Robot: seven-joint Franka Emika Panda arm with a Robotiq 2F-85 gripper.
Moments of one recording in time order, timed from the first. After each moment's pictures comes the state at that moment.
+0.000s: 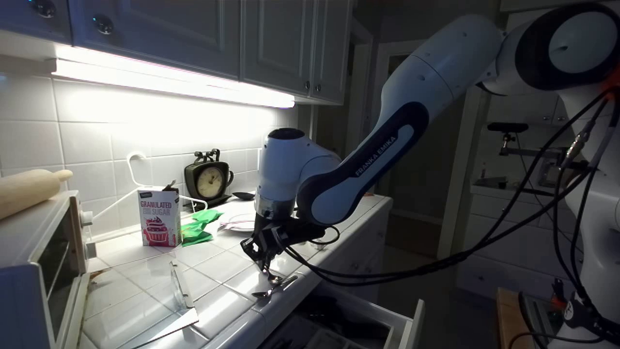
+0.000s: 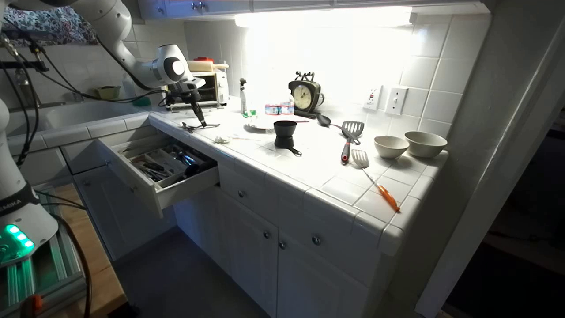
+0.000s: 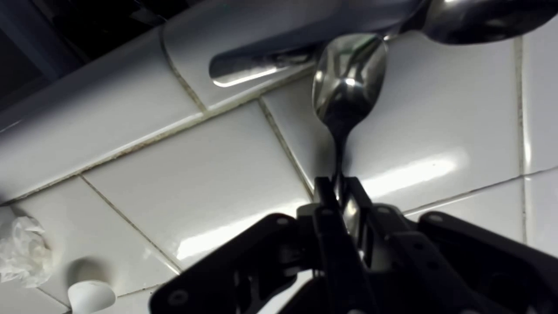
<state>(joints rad) 0.49 0.54 -0.12 -1.84 -0.33 2.57 1.05</state>
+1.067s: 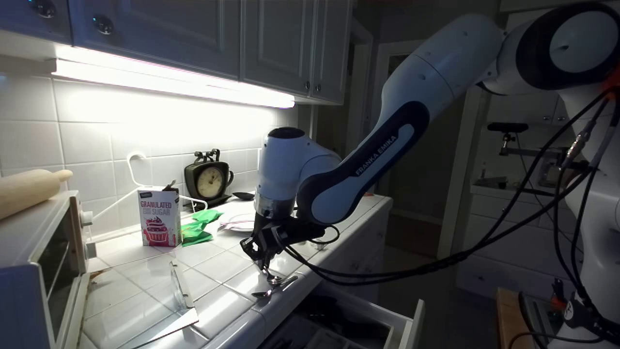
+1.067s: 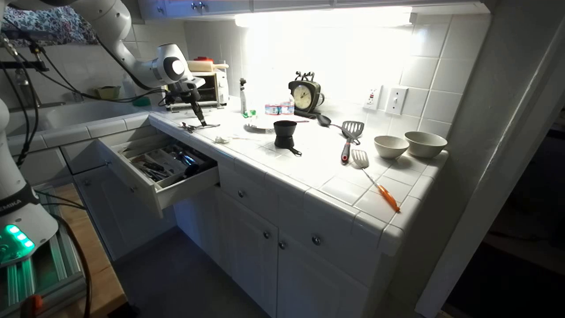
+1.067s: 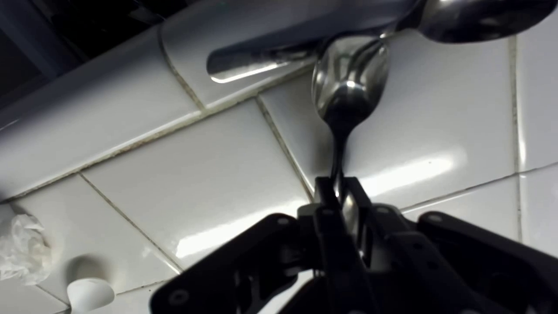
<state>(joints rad) 0.49 0.54 -0.12 -1.84 -0.33 2.57 1.05</state>
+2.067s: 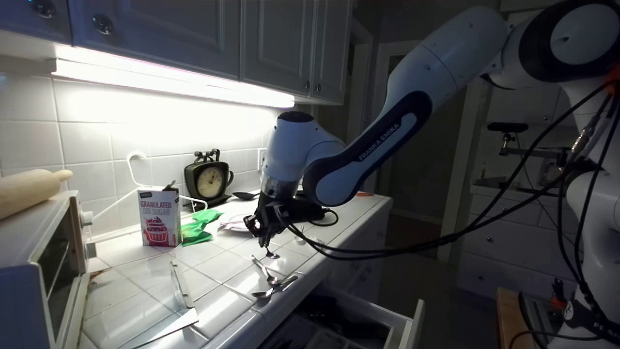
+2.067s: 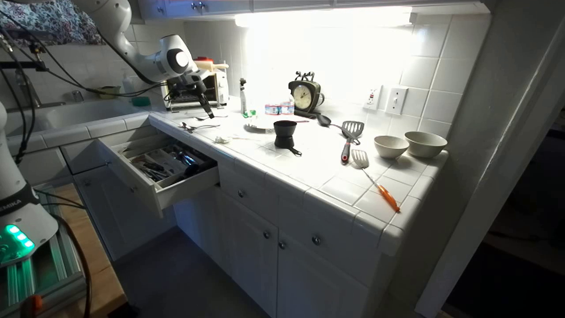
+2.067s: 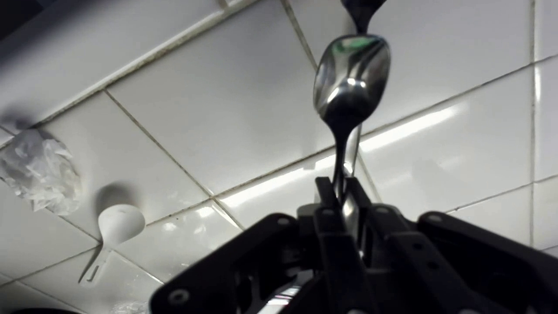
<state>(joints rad) 0.44 0.48 -0.13 -1.85 -0.38 2.61 1.09</state>
